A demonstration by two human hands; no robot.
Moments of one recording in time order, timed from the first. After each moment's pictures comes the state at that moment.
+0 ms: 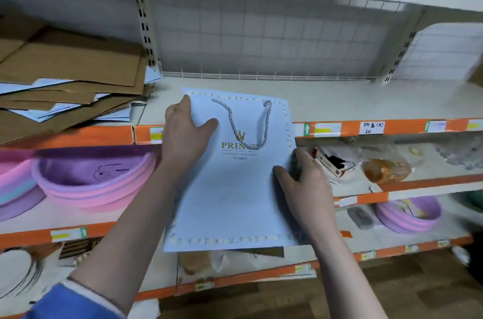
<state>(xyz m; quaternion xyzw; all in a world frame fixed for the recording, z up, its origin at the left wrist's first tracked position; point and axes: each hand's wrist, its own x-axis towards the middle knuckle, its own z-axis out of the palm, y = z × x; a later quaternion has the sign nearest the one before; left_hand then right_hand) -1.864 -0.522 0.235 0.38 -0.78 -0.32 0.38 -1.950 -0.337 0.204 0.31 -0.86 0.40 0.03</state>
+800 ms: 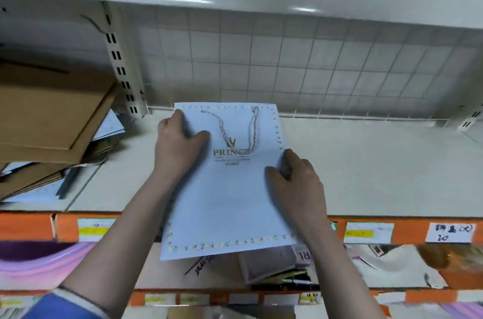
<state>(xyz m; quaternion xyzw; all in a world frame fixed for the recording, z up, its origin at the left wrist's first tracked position) -2.031 -0.673 0.235 0.45 -0.75 -0.31 0.38 -2.152 -0.508 0.216 0.38 -0.82 0.42 -0.05</state>
